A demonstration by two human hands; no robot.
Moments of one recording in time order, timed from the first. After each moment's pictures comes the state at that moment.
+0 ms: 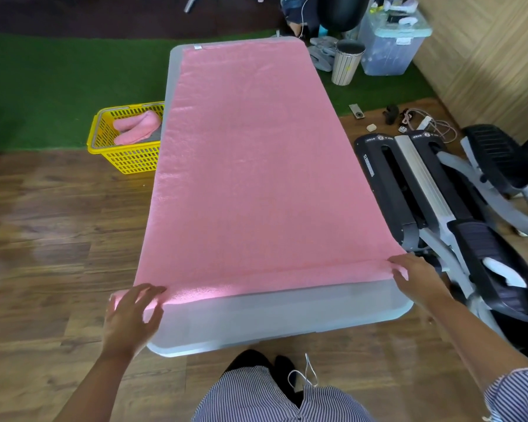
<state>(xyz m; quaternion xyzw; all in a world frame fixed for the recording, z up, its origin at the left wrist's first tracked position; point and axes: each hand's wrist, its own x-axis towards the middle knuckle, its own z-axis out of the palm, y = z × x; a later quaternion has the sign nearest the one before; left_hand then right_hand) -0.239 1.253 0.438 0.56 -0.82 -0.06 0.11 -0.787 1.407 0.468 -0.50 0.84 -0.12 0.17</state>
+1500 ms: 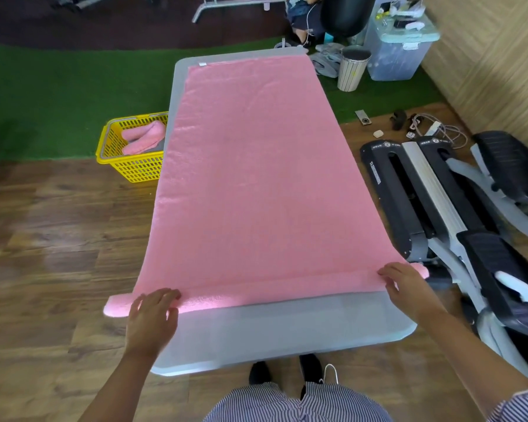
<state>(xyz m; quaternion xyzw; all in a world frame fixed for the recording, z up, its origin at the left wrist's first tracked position) -0.293 1.241 0.450 0.57 -0.82 -0.05 0.11 -0.790 1.385 0.459 -0.58 0.80 -0.12 0.14</state>
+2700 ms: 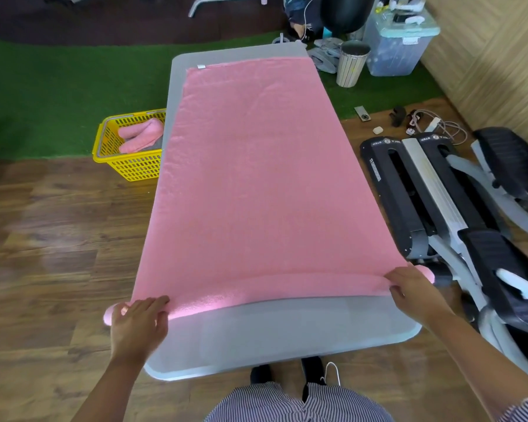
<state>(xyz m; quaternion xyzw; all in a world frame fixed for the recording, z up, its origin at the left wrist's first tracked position) -0.280 1.239 0.465 0.58 -0.82 -0.03 0.03 -0.793 1.388 0.461 -0.57 0.80 -0.06 0.18</state>
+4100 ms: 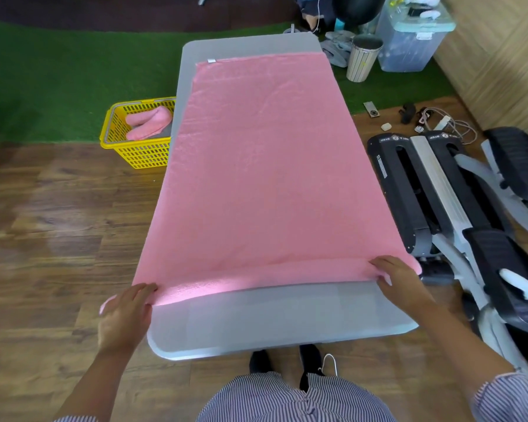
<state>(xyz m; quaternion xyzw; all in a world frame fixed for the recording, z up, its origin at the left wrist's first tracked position) -0.246 1.242 0.468 0.56 -0.83 -0.02 0.05 -0.763 1.373 0.456 -0.57 0.79 -0.13 0.20</state>
